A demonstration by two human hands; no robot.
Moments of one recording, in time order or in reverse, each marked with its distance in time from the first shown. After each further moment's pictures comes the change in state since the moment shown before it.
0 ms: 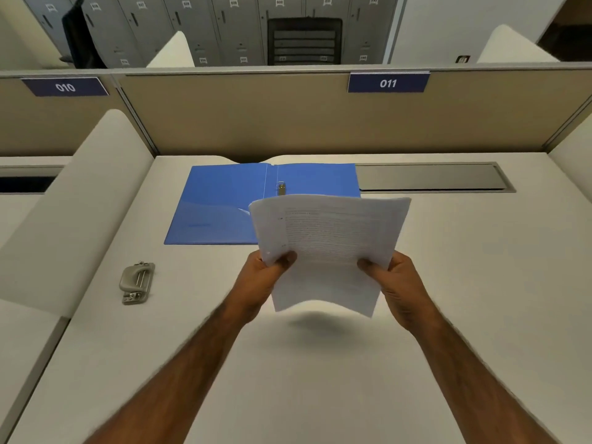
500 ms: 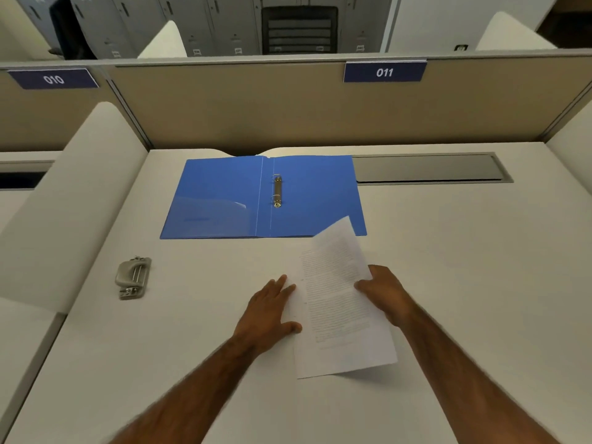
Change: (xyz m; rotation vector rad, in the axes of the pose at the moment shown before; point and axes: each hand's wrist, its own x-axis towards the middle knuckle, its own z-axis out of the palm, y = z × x) left_hand -0.020 -0.105 -0.007 1.198 -0.229 -0.043; right_hand 0.013 0.051 -0.006 -0.395 -0.019 0.388
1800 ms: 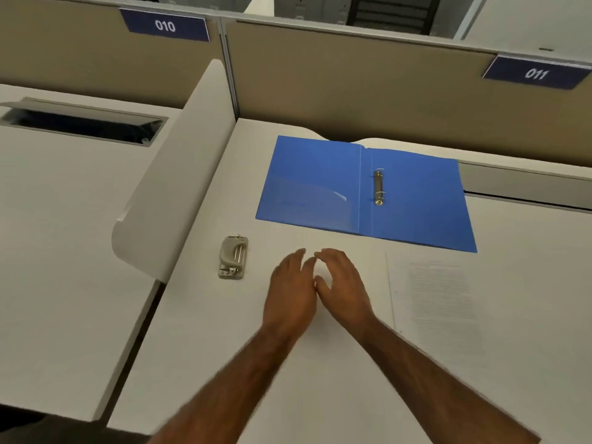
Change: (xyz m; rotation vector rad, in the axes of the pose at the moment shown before) left_hand -0.036 -0.147 -0.078 -0.023 0.497 -0.108; right_hand 0.016 -0.078 0.297 -0.556 0.054 -0.581
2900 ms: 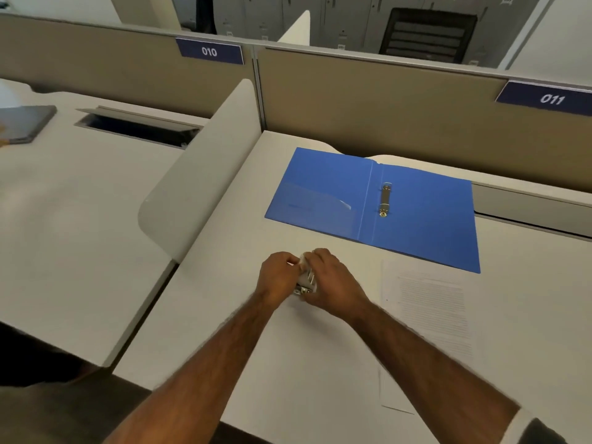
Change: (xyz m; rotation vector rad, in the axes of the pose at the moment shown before) left_hand 0.021 0.025 -0.014 -0.475 -0.067 -0.596; right_hand 0.006 0.013 -0.036 -0.217 -0.217 -0.357
